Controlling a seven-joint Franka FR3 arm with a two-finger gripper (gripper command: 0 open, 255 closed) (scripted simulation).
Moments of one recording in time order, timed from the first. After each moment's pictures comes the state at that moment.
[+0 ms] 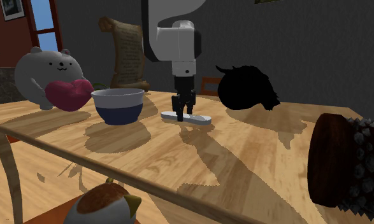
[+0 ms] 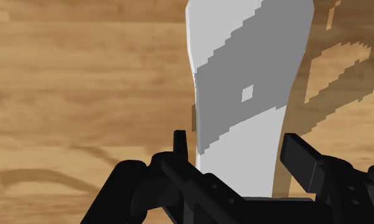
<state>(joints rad) 0.25 0.40 -0.04 -1.61 0.00 2.02 -1.02</state>
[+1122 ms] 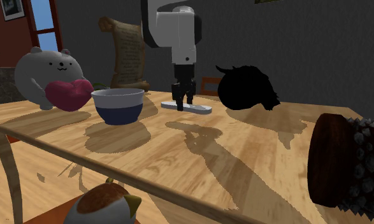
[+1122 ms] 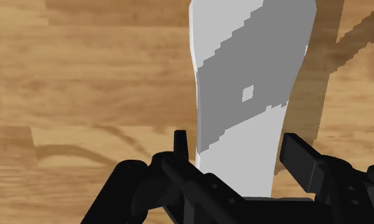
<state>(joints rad) 0.25 0.38 -0.04 -1.53 0.00 1.92 -1.02</state>
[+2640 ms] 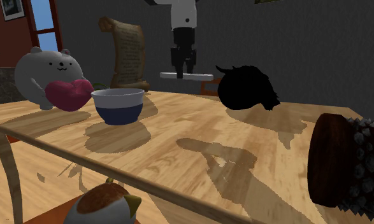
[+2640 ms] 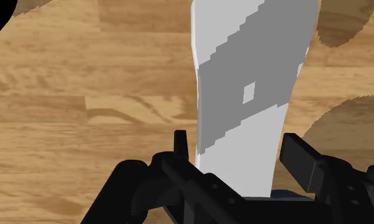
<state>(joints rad) 0.25 0.39 -0.04 -1.20 0.00 1.60 -1.03</state>
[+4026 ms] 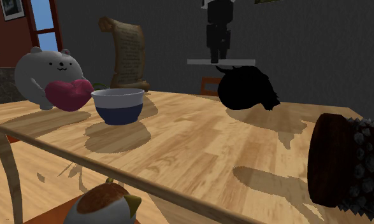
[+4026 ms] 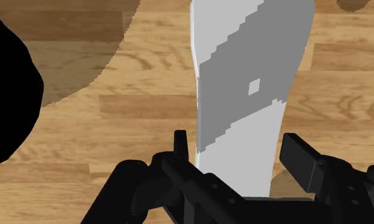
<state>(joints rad) 0.14 0.09 -0.11 -1.49 -0.01 1.59 -1.20</state>
